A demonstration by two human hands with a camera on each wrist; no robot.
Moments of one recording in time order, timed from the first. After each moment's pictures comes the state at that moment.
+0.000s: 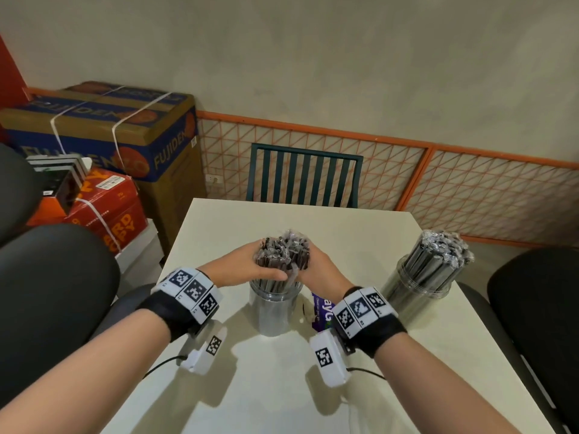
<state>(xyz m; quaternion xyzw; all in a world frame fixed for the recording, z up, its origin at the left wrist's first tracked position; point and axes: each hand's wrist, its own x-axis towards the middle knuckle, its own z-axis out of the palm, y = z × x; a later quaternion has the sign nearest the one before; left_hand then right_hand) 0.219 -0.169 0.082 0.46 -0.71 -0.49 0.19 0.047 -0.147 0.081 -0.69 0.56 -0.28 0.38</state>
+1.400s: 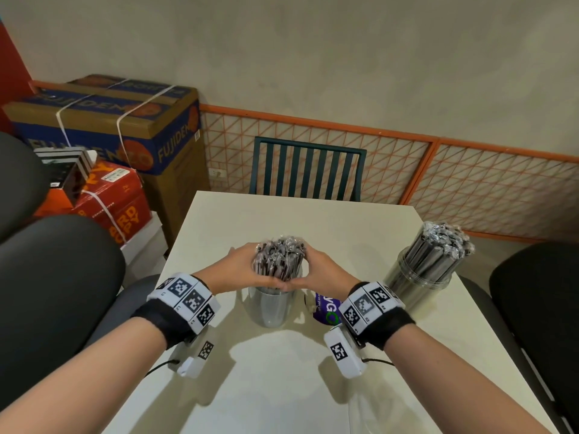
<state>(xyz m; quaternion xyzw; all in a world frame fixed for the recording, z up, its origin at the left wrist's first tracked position) 0.222 -0.139 0.082 0.47 -0.74 -0.43 0.22 0.035 -0.141 0.072 -0.74 0.52 -0.20 0.39</state>
